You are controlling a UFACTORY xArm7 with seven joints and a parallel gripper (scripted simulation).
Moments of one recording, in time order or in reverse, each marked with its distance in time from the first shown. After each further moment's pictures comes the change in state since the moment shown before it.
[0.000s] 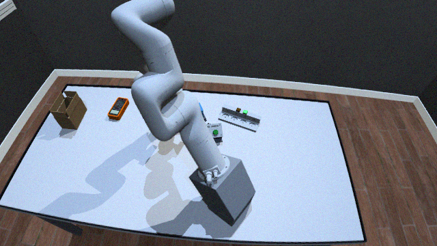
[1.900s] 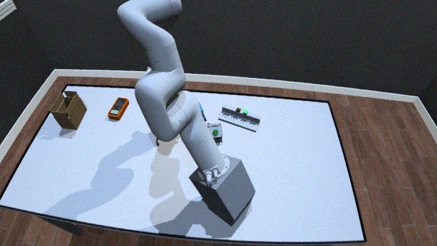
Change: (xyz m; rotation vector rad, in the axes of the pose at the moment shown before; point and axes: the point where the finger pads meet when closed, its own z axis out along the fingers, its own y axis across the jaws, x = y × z) arm 0.000 -0.001 -0.001 -0.053 0.041 -1.557
